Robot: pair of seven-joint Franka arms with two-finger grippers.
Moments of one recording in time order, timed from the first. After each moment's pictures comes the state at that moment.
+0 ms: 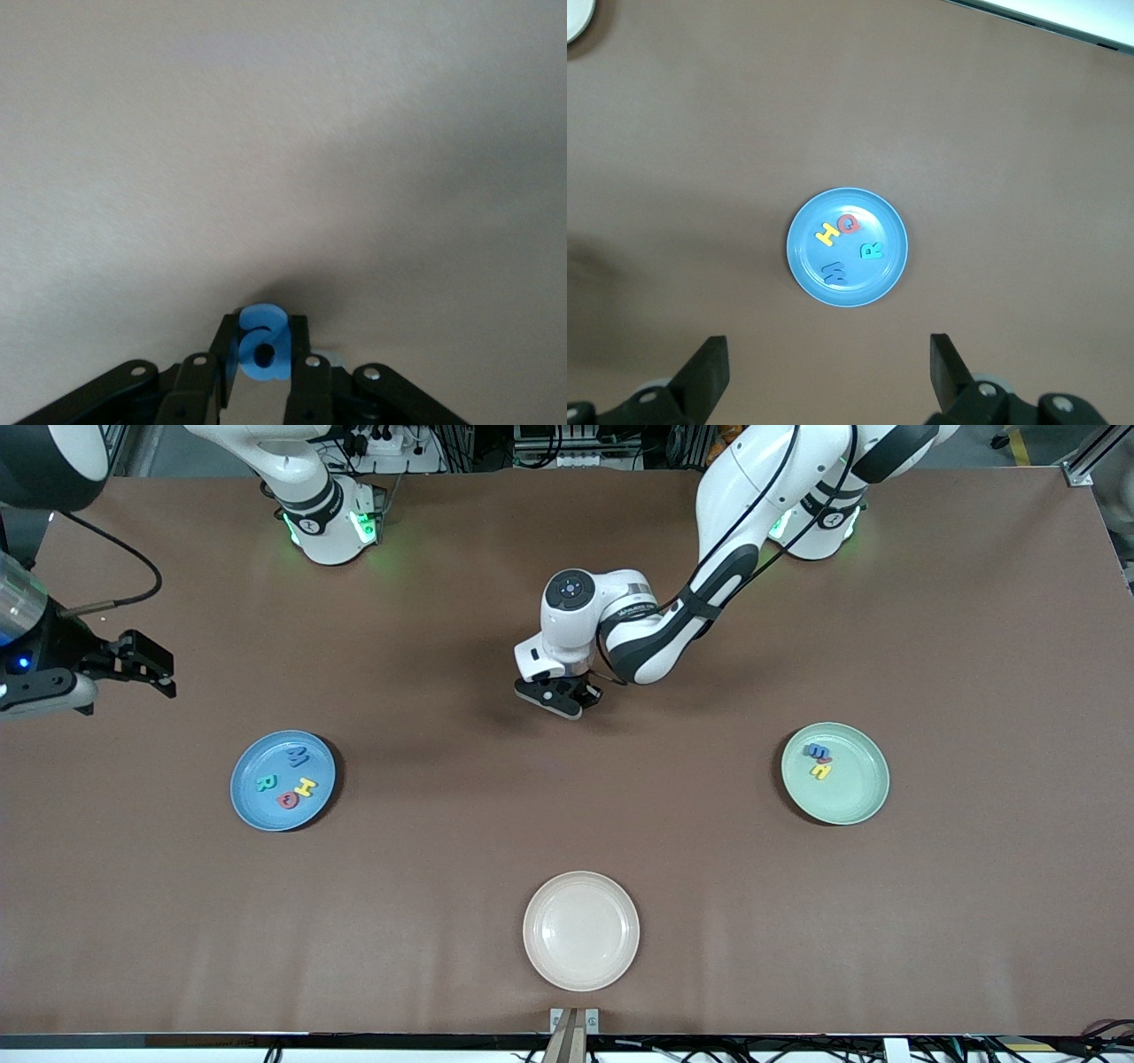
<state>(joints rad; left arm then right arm) -0.52 0.74 -0.45 -1.77 0.53 2.48 -0.81 -0.01 0.01 0.06 -1.62 -0.05 1.70 -0.20</state>
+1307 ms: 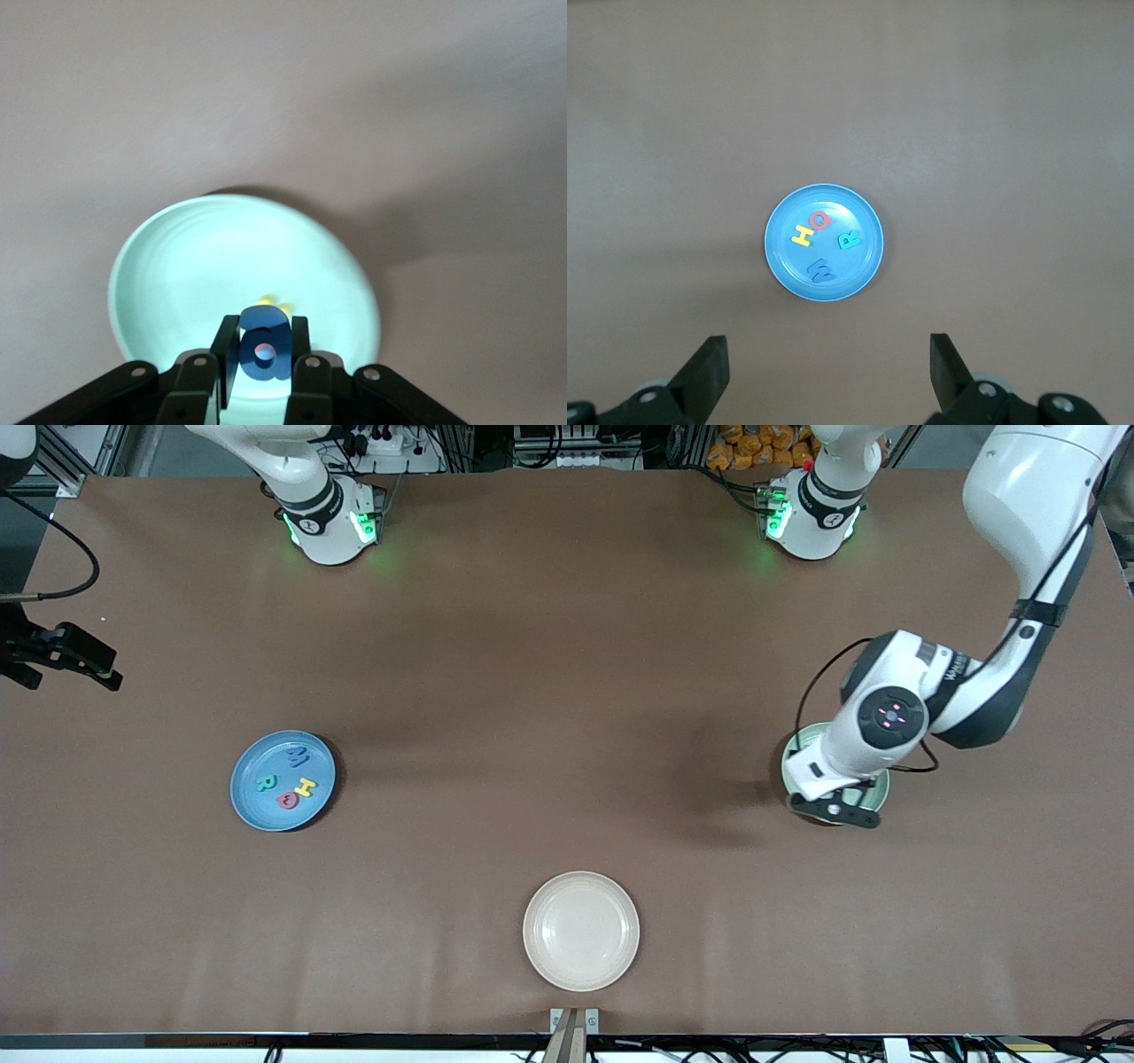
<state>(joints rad) 0.35 0.52 -0.62 -1.85 0.54 2.08 -0.25 -0.02 -0.03 -0.04 -1.65 -0.03 1.70 -0.03</state>
